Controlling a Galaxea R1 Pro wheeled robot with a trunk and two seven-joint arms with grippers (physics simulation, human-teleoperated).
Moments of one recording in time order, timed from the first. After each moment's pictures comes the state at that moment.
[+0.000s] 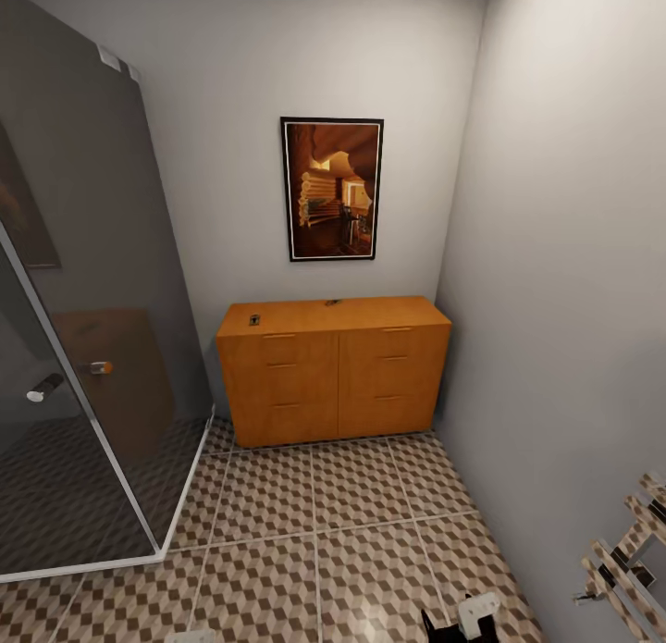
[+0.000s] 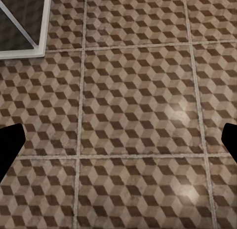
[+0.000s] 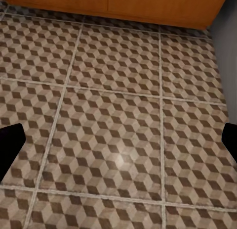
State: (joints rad) left arm -0.42 0.02 -0.40 0.08 0.45 -0.47 0.07; right arm -0.40 -0.04 0.13 -0.05 0.06 -0.61 0.04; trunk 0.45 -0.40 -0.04
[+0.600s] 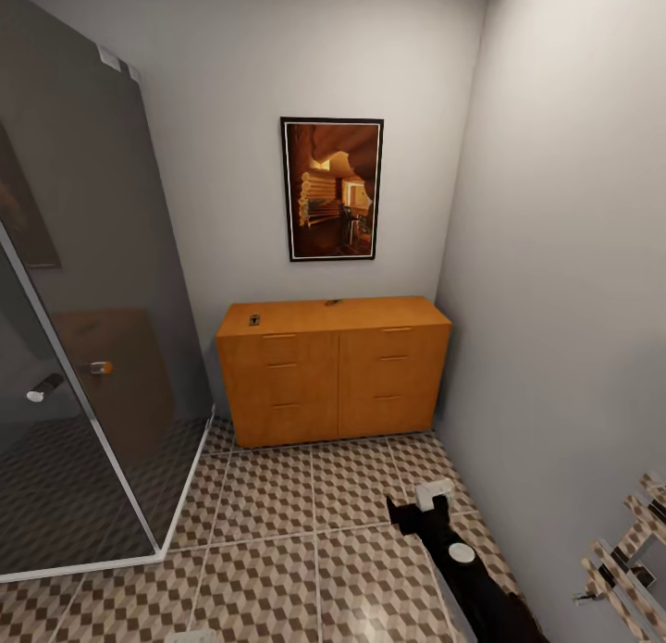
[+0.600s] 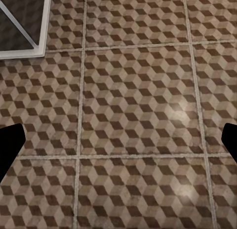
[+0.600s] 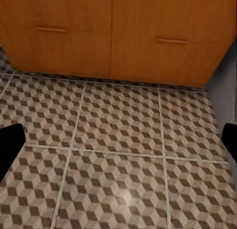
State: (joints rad) left arm -0.42 0.02 -0.40 0.08 0.45 -0.47 0.07; right arm -0.40 0.03 0.13 -0.75 0.07 -0.01 0.01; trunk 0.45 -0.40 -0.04
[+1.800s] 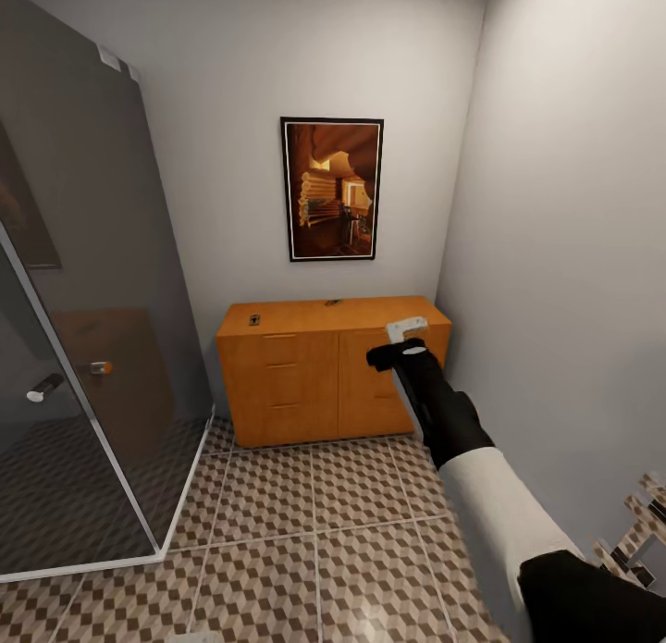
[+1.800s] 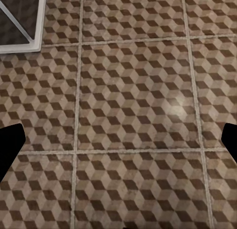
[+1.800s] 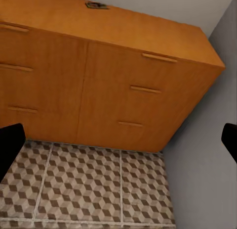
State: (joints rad) left arm -0.42 0.01 -0.40 0.08 0.45 -0.45 0.06; right arm -0.94 0.17 0.13 -0.96 0.22 0.67 -0.06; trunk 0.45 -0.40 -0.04
